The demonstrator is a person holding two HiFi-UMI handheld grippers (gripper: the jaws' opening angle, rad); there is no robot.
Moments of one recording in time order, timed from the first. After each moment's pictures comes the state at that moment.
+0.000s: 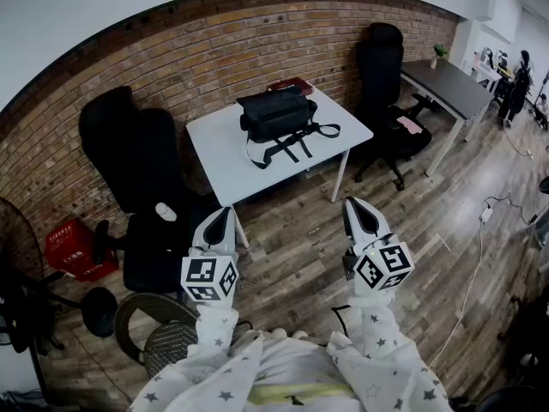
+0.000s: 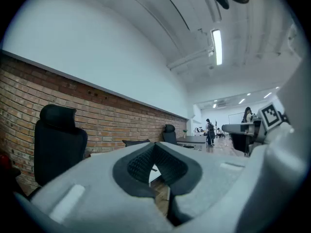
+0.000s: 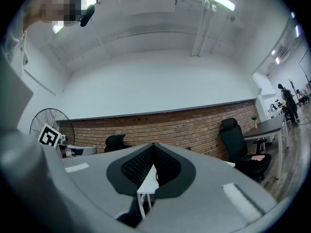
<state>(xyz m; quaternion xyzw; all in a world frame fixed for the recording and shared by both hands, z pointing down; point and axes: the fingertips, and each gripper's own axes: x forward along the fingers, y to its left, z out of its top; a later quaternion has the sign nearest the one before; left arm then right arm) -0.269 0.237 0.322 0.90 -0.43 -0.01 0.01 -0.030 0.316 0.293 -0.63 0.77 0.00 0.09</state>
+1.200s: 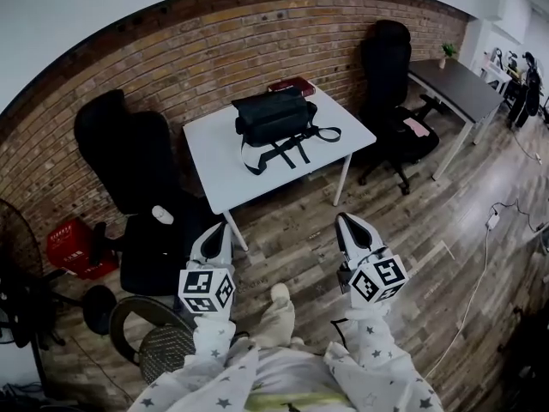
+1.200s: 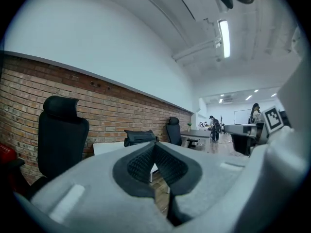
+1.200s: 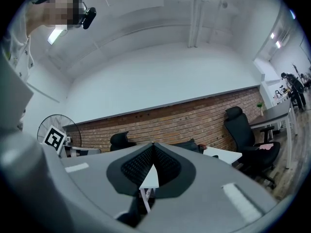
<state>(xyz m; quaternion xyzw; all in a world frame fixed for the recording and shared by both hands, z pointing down) -0.241 0.226 0.360 0.89 -0.45 0.03 0.05 -0.002 0.295 0.333 -0.60 0.80 -0.04 0.10</state>
